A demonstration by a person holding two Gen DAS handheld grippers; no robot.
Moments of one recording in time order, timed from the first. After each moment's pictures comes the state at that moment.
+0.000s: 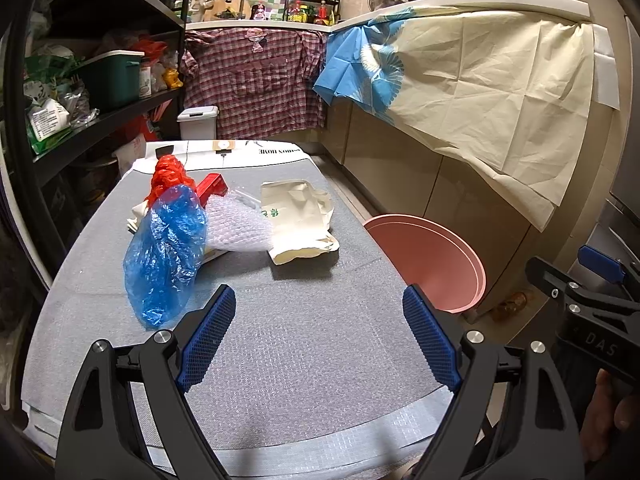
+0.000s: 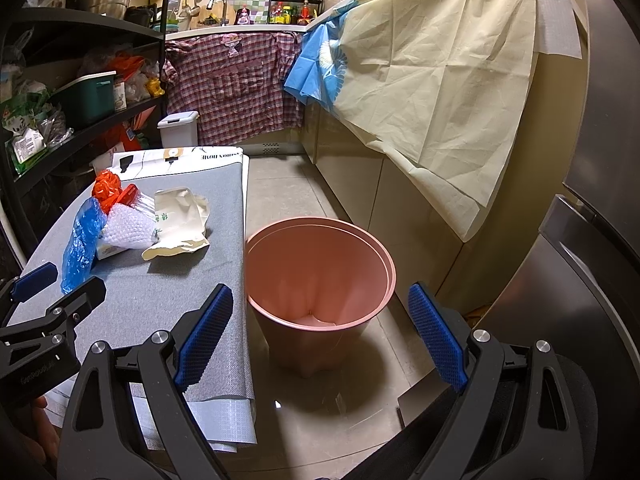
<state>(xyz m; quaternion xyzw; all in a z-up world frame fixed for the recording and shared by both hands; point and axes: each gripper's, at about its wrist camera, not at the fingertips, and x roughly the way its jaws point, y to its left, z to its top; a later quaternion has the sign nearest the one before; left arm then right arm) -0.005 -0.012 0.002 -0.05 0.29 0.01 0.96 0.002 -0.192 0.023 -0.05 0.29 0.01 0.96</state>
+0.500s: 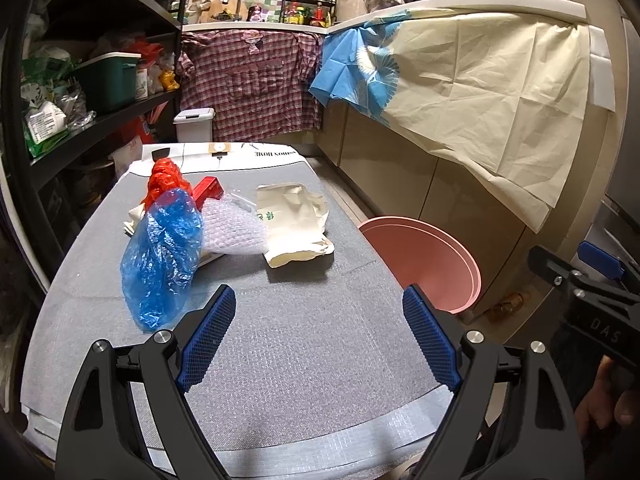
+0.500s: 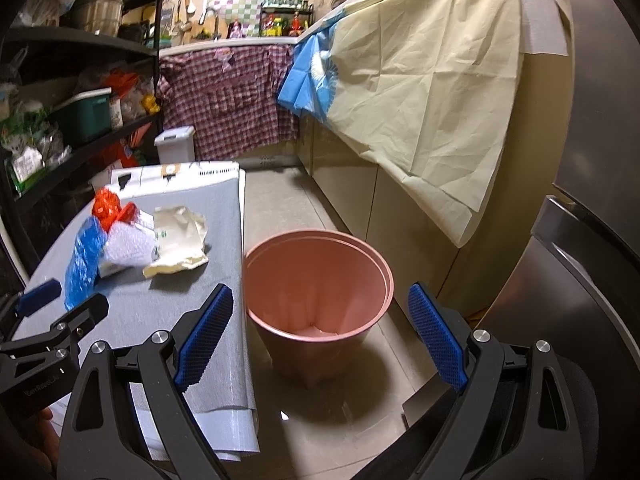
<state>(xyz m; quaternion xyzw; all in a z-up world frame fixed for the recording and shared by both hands) -0.005 -0.016 0.008 -0.06 0.28 0.00 0.96 -0.006 -0.196 0.031 -0.02 0.27 0.00 0.96</state>
